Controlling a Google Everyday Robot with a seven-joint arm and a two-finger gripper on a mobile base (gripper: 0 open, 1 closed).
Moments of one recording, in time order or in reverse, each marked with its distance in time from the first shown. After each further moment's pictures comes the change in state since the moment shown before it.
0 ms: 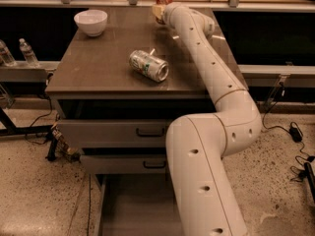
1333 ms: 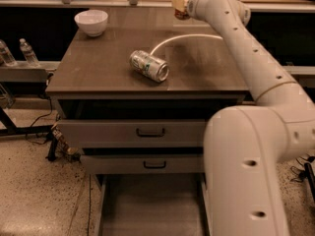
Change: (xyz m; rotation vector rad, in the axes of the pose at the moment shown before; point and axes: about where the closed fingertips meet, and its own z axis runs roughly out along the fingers) arm -0.038 -0.050 -0.083 0.011 0.078 0.037
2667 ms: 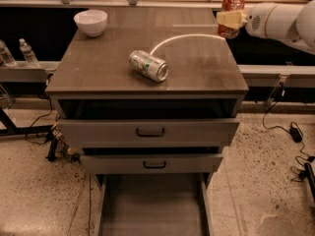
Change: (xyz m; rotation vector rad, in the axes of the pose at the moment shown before) arm 0.006 -0.038 -0.220 -0.156 0.061 -0.043
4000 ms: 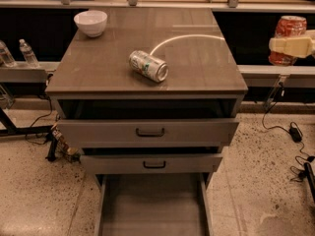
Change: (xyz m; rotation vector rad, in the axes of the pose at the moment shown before) arm 0.041 -0.029 -0.168 -0.085 0.066 -0.032
